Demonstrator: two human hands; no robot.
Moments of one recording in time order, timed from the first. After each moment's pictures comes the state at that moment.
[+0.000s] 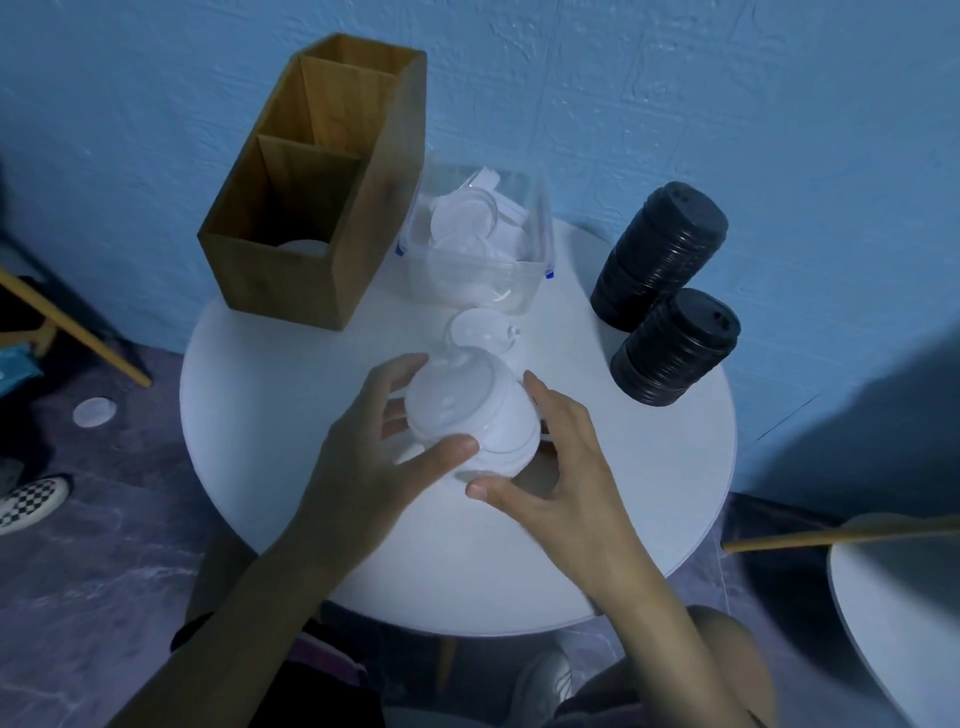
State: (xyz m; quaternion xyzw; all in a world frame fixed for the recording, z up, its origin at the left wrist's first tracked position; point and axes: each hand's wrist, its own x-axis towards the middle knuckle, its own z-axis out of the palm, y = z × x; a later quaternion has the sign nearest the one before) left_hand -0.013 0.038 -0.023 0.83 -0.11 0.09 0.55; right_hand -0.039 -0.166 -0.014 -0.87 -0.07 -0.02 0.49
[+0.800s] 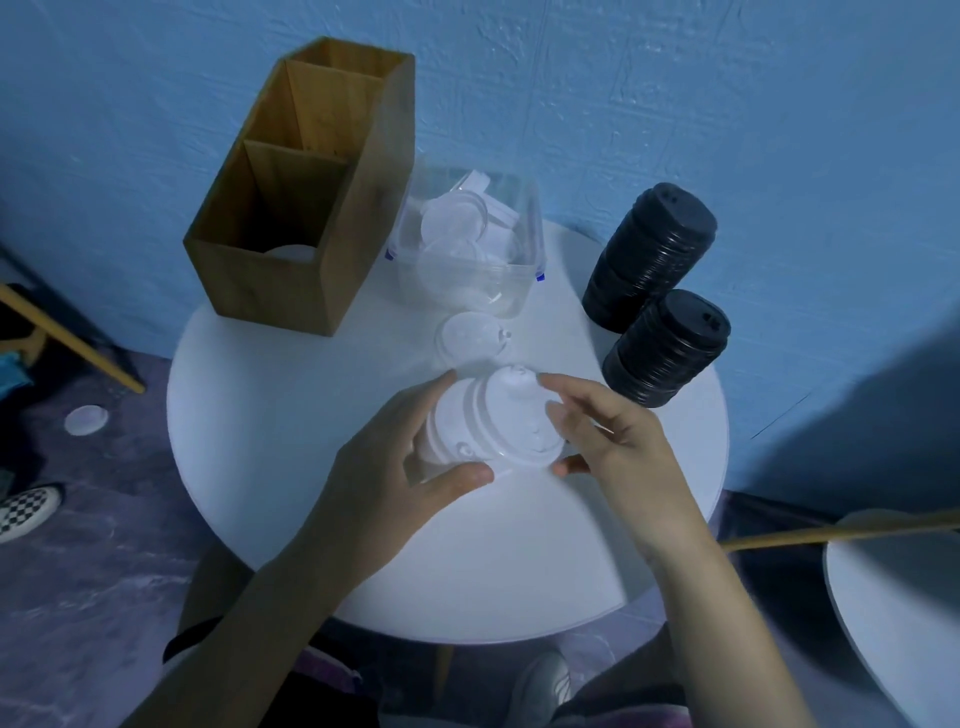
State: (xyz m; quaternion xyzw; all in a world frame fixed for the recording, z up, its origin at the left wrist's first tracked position) left_hand -0.007 0.024 -0.035 0.87 -0.17 0.10 0.45; right_hand -0.019 -0.196 0.015 -0.77 0.04 -0.01 0.64
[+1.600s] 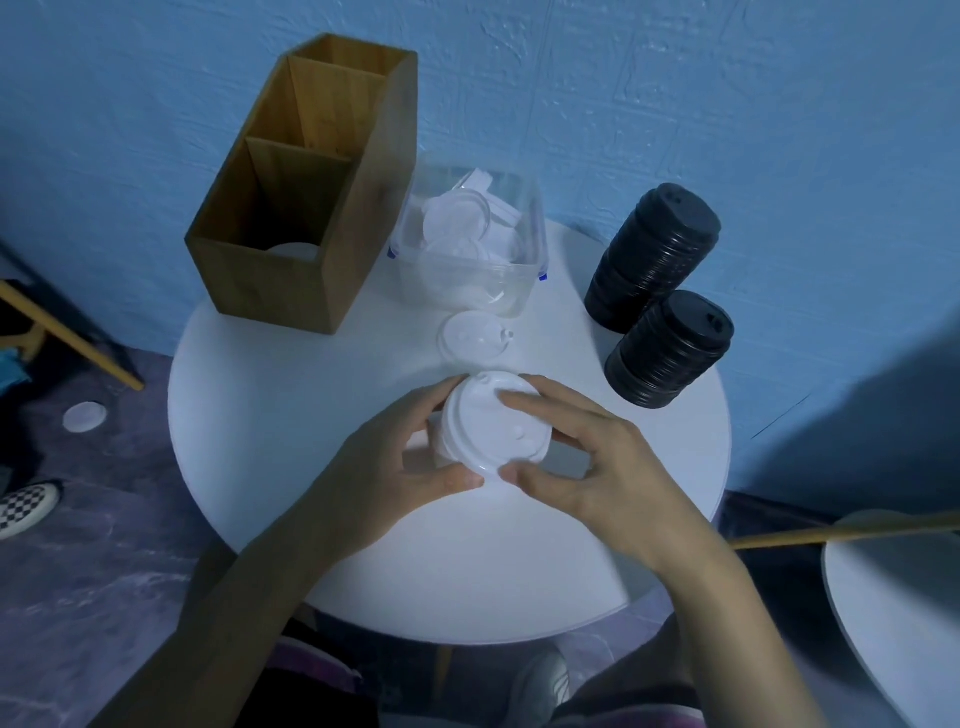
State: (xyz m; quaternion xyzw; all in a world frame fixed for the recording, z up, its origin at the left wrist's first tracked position) left_hand 0.009 0.037 -0.038 0.85 -0.19 -0.02 0.50; right_hand -0.022 -0.197 0.018 -0.89 -0.13 0.02 0.43
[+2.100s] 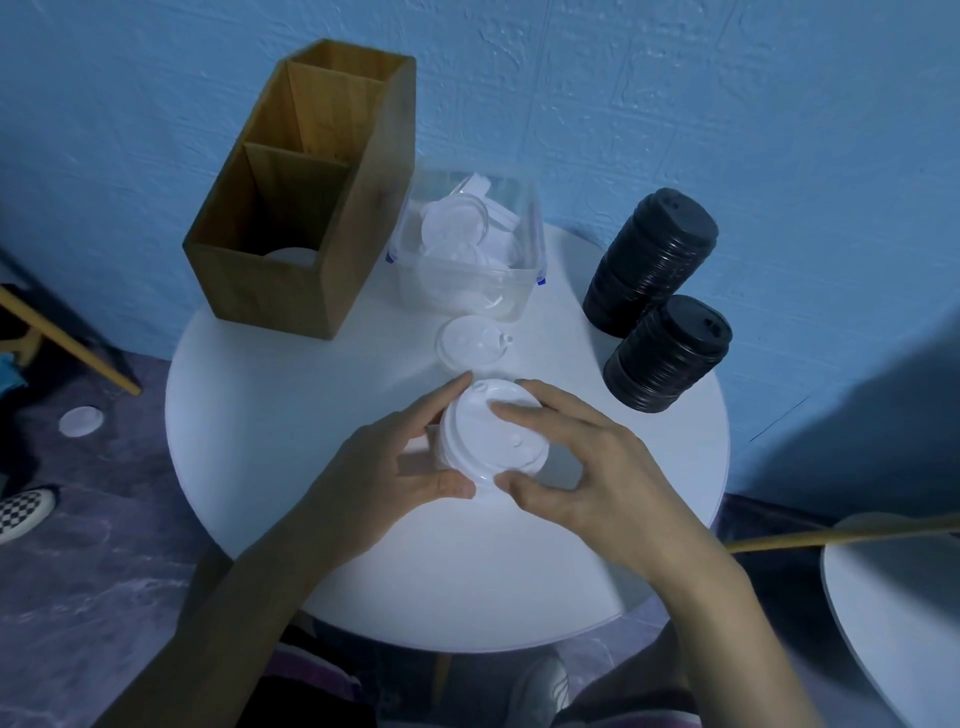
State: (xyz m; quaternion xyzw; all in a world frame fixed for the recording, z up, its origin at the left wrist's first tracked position) left_hand 0.014 0.039 -0.039 0.85 -0.19 -0.04 0.48; right_hand -0.025 -0.194 0.022 -0.93 -0.15 -0.01 0.34
